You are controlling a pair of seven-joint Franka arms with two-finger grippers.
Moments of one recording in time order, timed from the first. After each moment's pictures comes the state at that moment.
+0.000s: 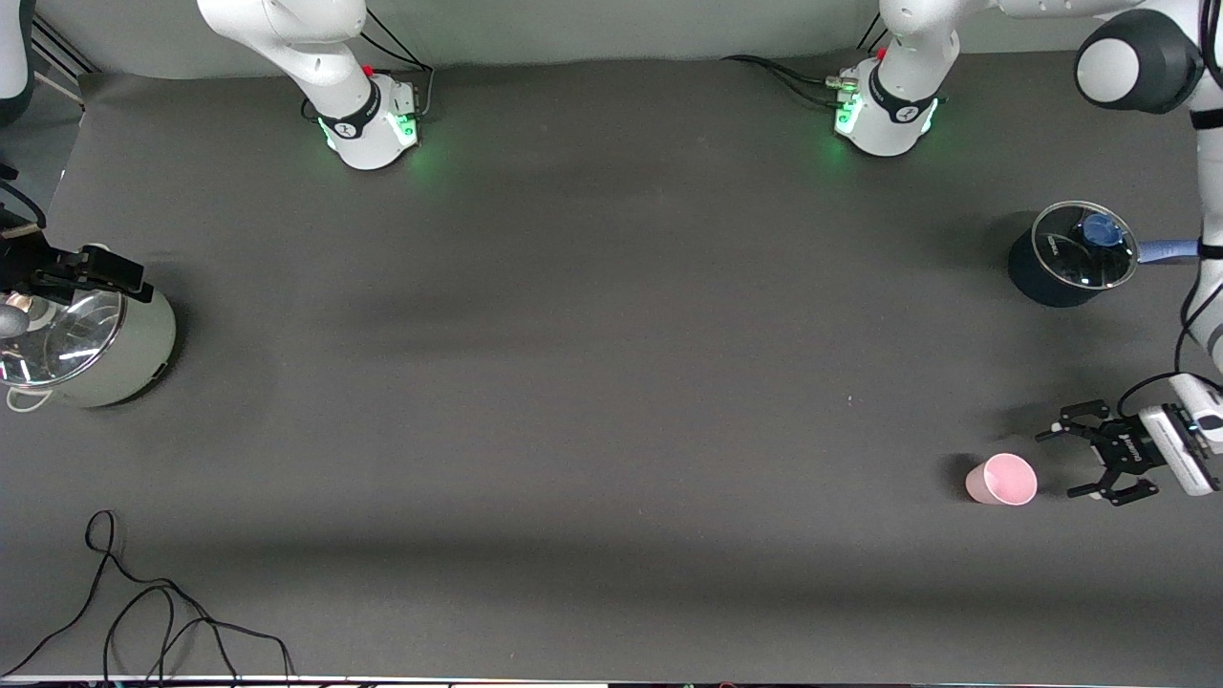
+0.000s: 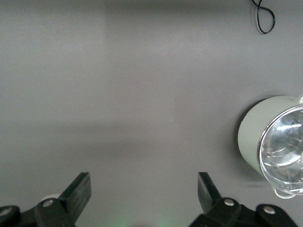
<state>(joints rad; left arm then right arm) 0.45 0.90 0.00 -1.37 -0.92 1.90 2.02 -0.07 0.04 -0.01 -1.58 -0.02 1.55 -0.07</state>
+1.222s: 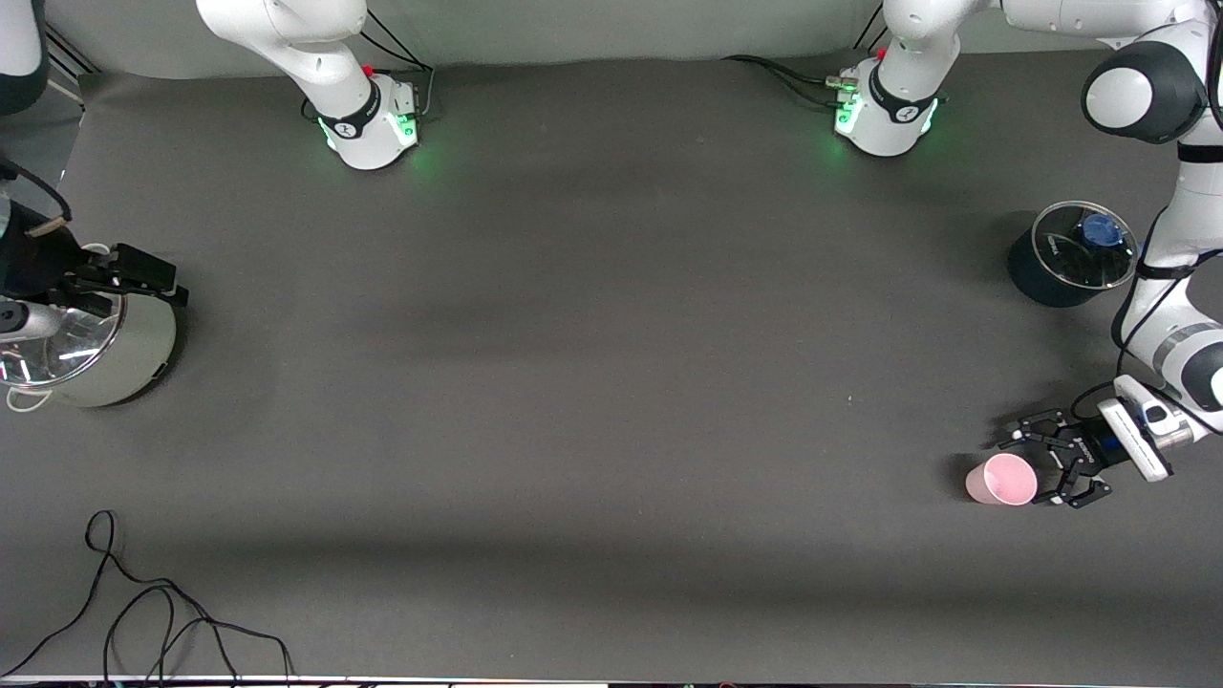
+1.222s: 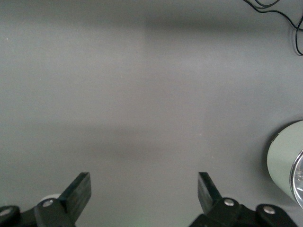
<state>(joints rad) 0.58 1.04 -0.15 -1.37 -1.11 1.89 2.30 -0.02 0.07 -0.02 -1.52 0.08 1.55 -0.08</state>
